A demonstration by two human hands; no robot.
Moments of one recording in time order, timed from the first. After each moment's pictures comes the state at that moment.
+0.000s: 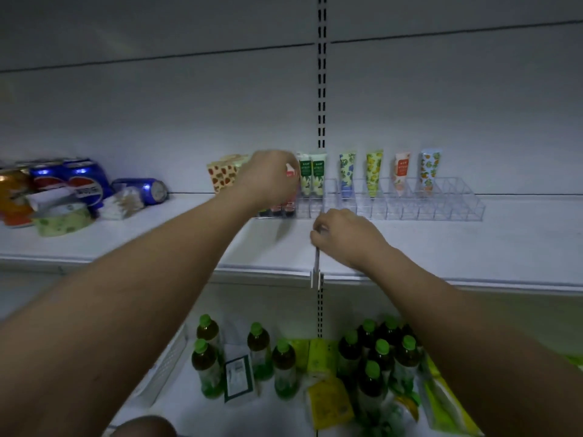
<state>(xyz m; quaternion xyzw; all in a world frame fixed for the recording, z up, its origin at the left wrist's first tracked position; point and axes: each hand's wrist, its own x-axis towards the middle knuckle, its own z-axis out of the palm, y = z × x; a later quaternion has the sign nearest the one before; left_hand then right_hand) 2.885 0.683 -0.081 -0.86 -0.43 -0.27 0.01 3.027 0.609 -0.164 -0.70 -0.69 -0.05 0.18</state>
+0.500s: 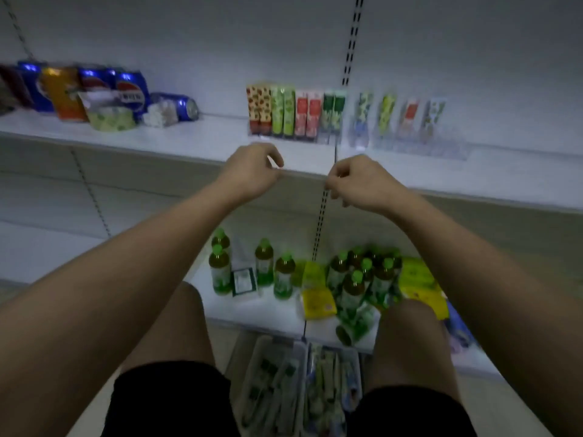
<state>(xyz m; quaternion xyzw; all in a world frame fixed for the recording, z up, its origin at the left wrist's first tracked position) 2.765 0.568 -0.168 -0.81 -0.48 -0.31 -0.13 2.946 0.478 -0.153 -0.71 -0.63 0.14 0.28</state>
